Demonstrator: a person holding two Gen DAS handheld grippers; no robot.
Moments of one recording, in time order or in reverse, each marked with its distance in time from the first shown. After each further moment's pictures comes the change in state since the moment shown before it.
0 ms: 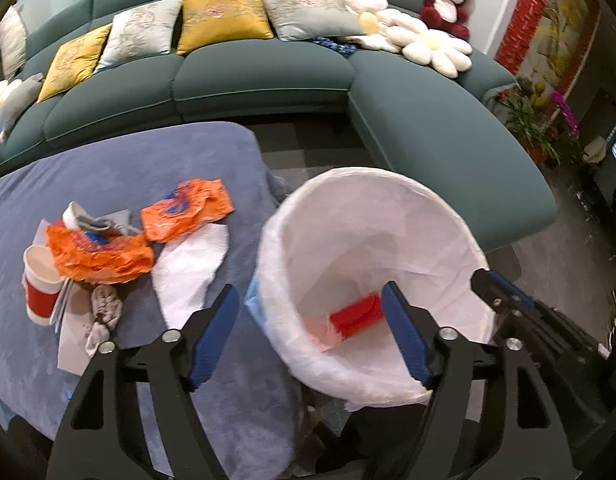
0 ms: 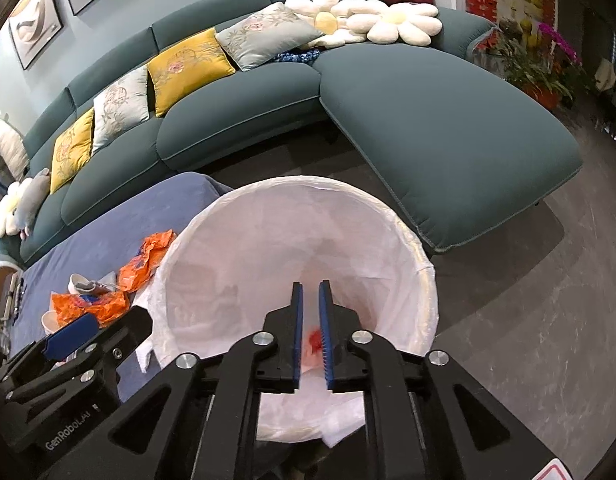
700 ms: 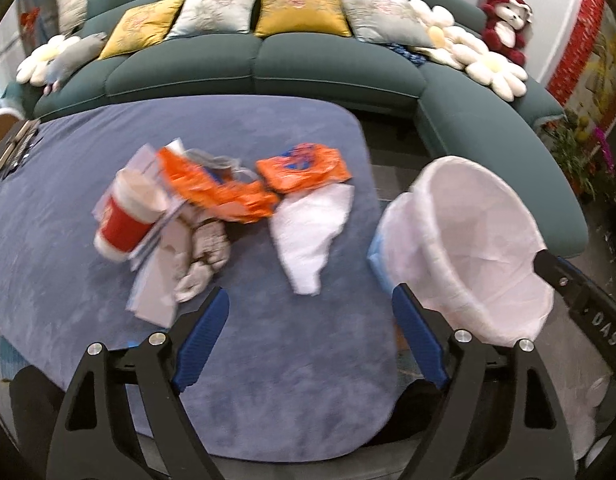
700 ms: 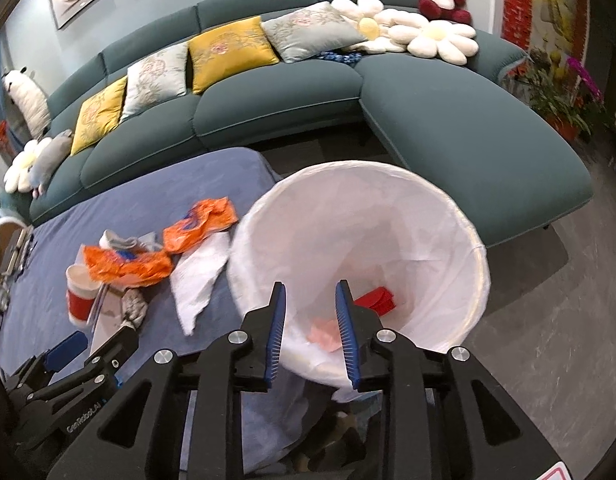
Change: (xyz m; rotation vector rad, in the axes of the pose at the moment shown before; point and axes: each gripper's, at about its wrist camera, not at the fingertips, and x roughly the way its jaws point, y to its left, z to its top) left arm -0.037 0.115 -0.057 -0.149 -0.001 0.124; right arm -0.034 0.076 -0.034 -0.132 0.005 0.024
